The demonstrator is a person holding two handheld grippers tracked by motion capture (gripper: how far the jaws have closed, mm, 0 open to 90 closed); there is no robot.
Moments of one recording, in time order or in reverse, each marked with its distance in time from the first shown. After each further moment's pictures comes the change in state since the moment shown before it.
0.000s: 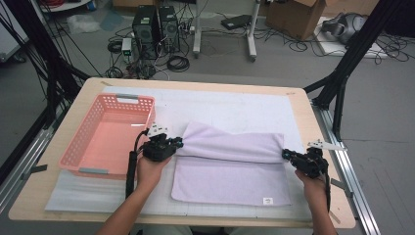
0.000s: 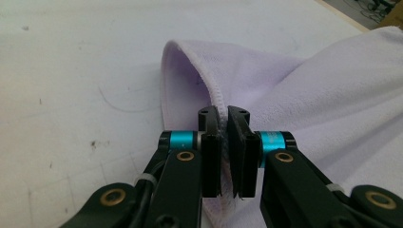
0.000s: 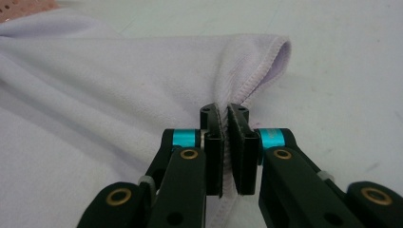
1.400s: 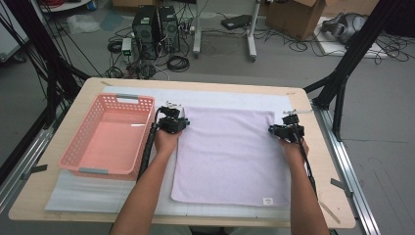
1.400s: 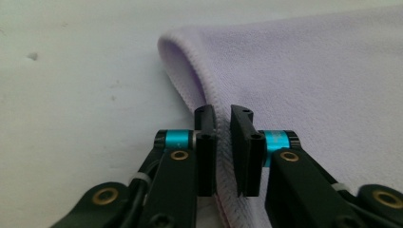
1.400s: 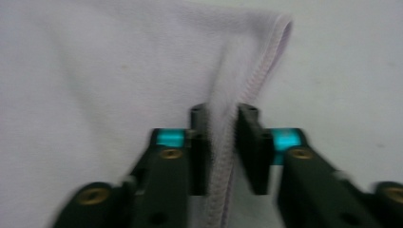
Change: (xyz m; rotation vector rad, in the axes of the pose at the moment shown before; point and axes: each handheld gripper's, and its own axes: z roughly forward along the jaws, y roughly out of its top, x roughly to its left) left arm 0.044 0.043 0.109 0.086 0.173 -0.043; right arm -0.035 0.070 0.110 0.158 -0.157 -0.033
